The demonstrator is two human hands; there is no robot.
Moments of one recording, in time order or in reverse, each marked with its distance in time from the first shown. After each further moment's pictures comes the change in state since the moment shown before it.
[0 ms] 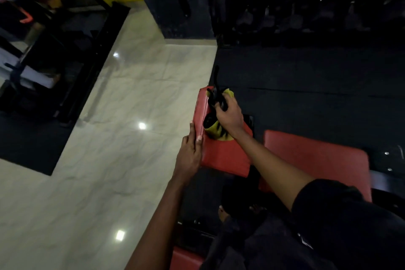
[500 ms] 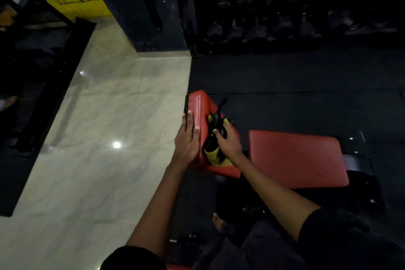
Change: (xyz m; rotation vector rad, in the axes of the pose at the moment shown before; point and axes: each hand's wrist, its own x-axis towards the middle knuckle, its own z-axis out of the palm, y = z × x) left_hand 0.058 0.000 -0.008 0.082 -0.058 0.196; right_hand -0.071 0.034 0.013 0.015 -0.004 0.210
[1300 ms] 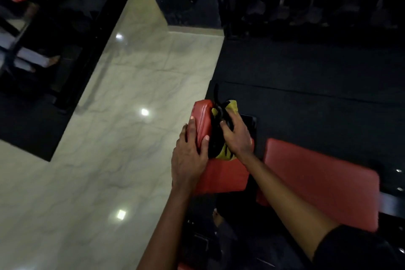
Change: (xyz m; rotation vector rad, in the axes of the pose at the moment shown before) left_hand 0.011 0.048 0.023 0.176 0.258 -0.228; right_hand 0.102 -0.014 -0.025 -0.009 -0.189 -0.124
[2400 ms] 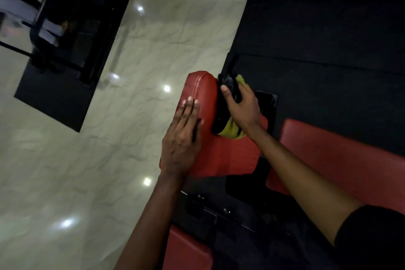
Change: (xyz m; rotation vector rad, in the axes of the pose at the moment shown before) left_hand -0.006 -0.007 0.020 0.212 0.238 0.309; right_hand 0.037 0.046 0.002 0.076 0.072 -0.095
